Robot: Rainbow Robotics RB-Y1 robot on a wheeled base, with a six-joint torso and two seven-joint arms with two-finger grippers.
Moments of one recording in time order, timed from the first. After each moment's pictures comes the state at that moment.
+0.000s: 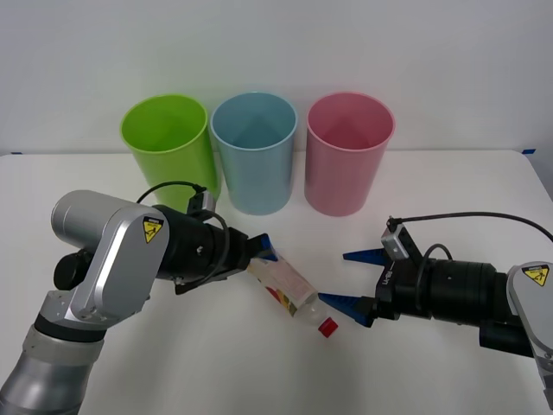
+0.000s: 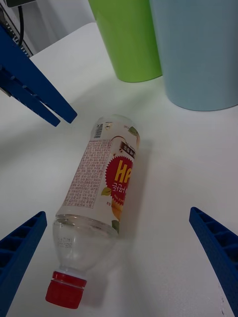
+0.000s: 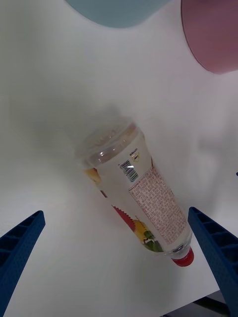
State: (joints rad) right arm -0.08 -0.30 -0.07 -1.63 1.77 -1.22 -0.48; left arm -0.32 0.20 -0.16 -1.90 -2.56 -1.57 2.14
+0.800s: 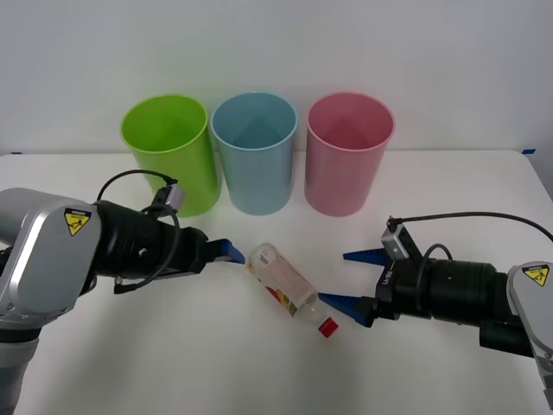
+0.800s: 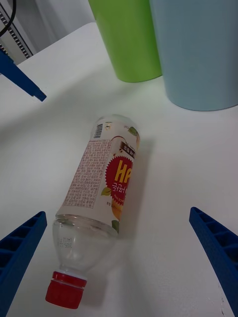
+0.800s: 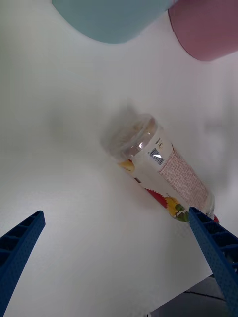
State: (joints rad) right arm -0.08 -0.30 -0.07 -1.63 1.77 -1.22 -0.48; left arm -0.27 0.36 -0.05 -1.95 -2.32 -1.57 1.90
